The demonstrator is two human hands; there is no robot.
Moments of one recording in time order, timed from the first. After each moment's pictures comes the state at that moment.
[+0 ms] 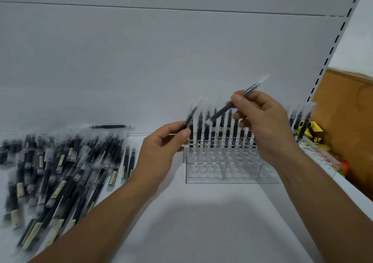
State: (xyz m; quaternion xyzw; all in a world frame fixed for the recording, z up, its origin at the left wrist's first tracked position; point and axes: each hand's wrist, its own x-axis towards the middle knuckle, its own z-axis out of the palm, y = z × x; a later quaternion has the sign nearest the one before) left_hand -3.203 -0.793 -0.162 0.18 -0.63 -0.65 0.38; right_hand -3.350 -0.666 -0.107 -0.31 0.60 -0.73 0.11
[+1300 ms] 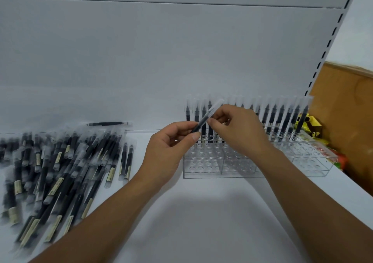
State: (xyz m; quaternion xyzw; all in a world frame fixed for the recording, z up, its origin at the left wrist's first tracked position) left_hand -3.206 -0.780 -0.160 0.14 -0.68 -0.63 0.36; right_hand -3.359 -0.687 -0.134 -0.43 0.82 -0.36 -0.08
